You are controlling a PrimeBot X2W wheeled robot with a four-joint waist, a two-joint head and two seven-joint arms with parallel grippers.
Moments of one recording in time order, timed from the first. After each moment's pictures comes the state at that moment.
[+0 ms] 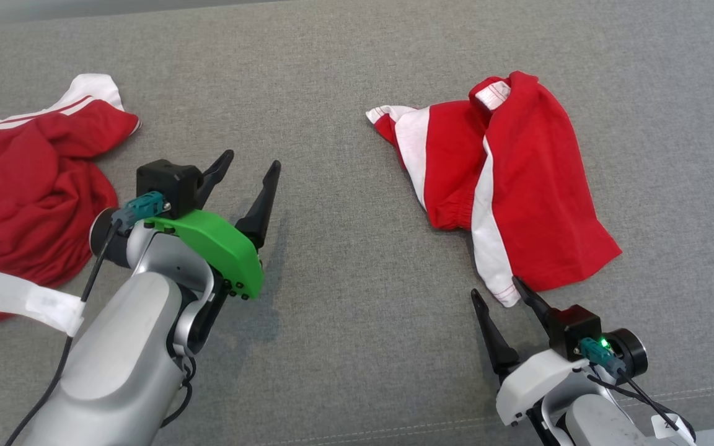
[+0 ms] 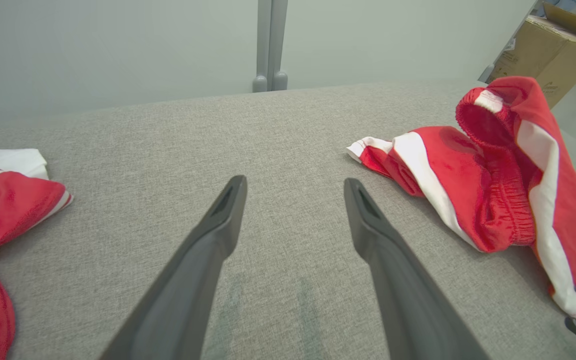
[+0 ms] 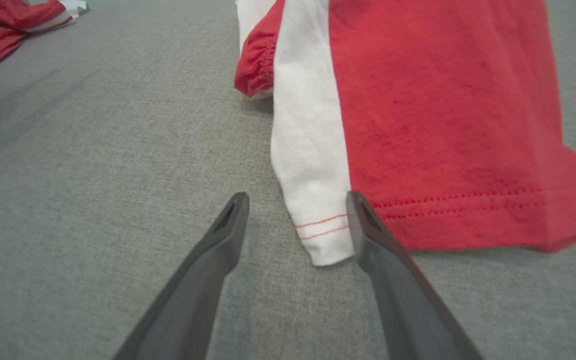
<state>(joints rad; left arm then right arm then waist) -0.54 0.20 -0.59 0.30 -0.62 0.05 -0.01 -0.07 -0.06 0.36 0.35 0.11 -0.01 -0.25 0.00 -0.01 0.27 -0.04</state>
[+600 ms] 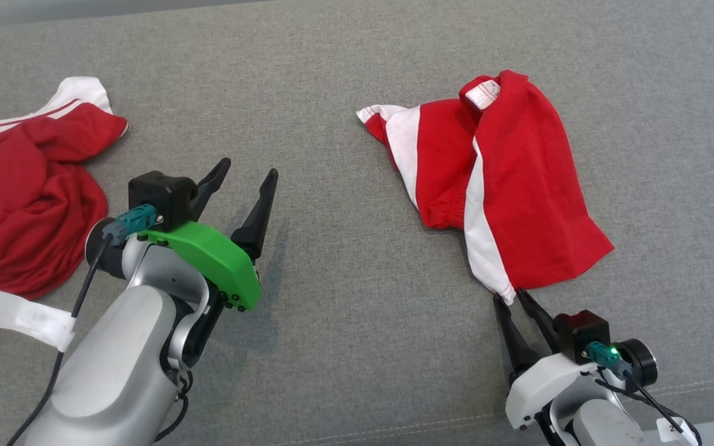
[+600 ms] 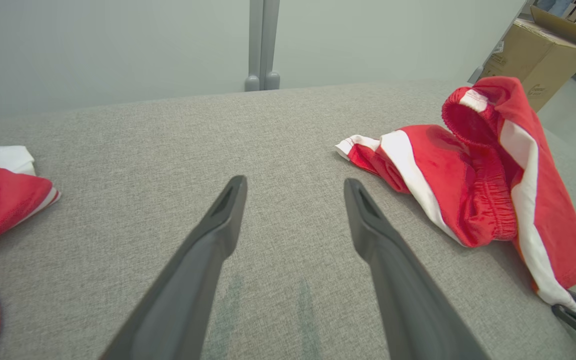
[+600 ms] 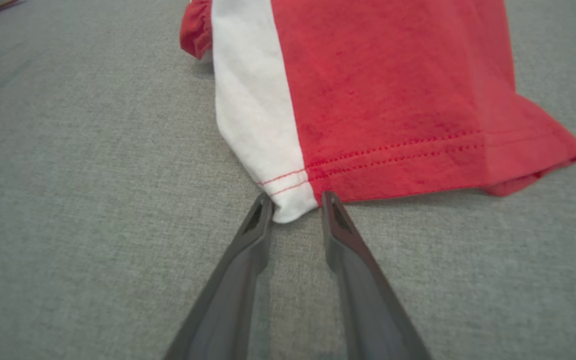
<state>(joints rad) -0.50 0.23 -0.59 0.23 -0.63 0.06 0.00 -0.07 -0.06 0.33 0.41 0.12 -0.02 -0.26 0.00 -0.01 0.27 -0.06</state>
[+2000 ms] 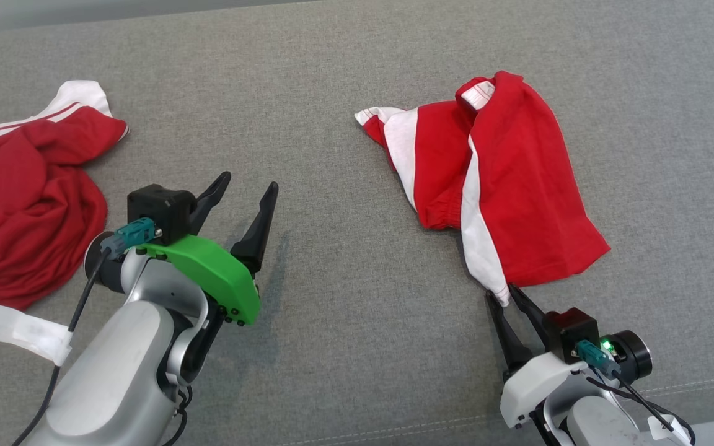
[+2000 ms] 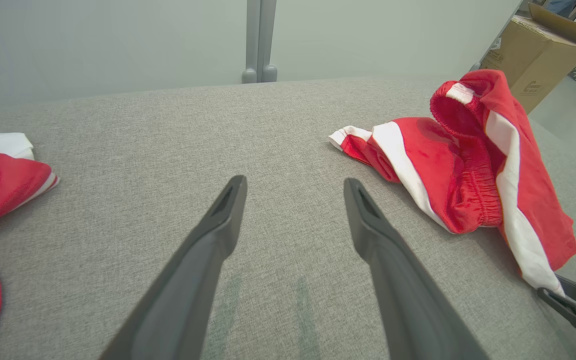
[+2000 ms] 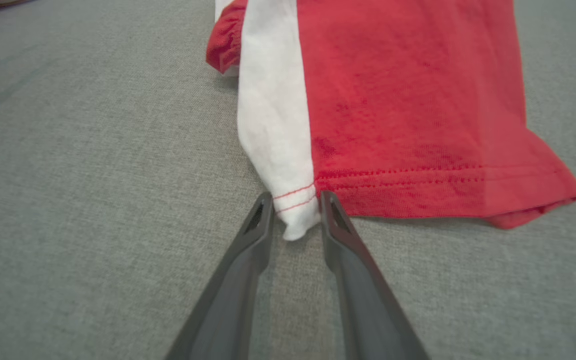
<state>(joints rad) -0.45 0.25 -0.58 0.15 -0.64 0.09 0.04 -0.07 -0.06 0.35 0.39 0.06 -0.02 -0.26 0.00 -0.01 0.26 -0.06</state>
